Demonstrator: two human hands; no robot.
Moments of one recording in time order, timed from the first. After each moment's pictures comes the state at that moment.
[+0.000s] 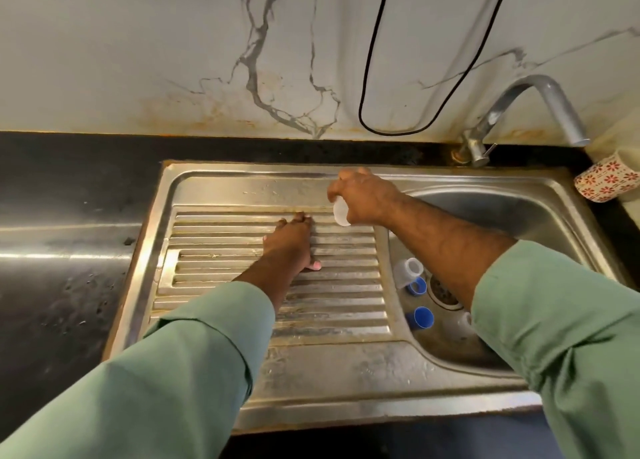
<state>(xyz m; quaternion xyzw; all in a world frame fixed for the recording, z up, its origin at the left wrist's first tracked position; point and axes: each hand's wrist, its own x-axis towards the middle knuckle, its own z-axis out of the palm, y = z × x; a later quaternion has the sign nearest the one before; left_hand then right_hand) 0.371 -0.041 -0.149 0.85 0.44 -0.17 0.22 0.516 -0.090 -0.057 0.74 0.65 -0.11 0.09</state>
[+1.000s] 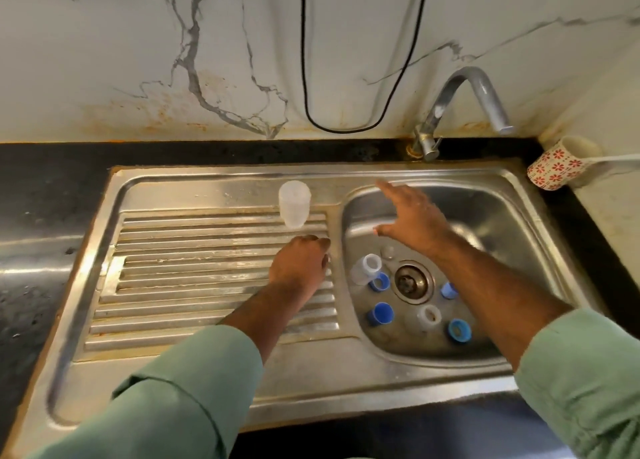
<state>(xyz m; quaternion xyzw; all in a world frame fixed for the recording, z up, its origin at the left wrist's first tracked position) 0.424 -0.140 -0.120 0.92 0.35 -0.01 0.17 0.623 -0.218 -0.078 0.84 0.51 -0.15 -0.10</state>
